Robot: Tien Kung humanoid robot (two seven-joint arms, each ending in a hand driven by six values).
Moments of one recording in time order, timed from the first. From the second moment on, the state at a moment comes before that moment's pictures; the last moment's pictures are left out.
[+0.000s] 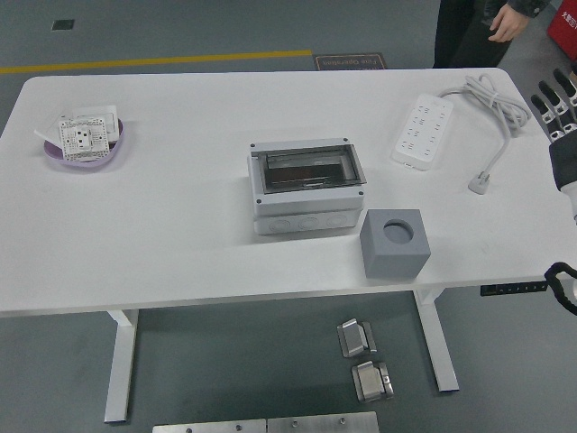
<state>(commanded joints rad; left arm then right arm) -0.07 0.25 -0.34 -0.31 0.54 0.26 0.29 0.09 -0.41 1.51 1.44 -0.53 -0.04 0.33</state>
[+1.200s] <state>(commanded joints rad) -0.09 0.26 -0.24 -0.29 0.44 0.26 0.29 0.08 -0.41 1.48 1.44 -0.55 -0.04 0.31</state>
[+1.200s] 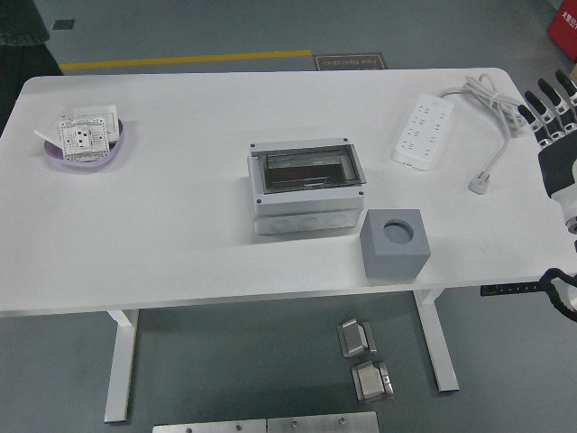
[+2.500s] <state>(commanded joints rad) -0.06 0.27 -0.21 -0.29 0.42 0.26 0.29 0.07 -0.40 1.49 1.44 -0.56 -0.05 0.30</state>
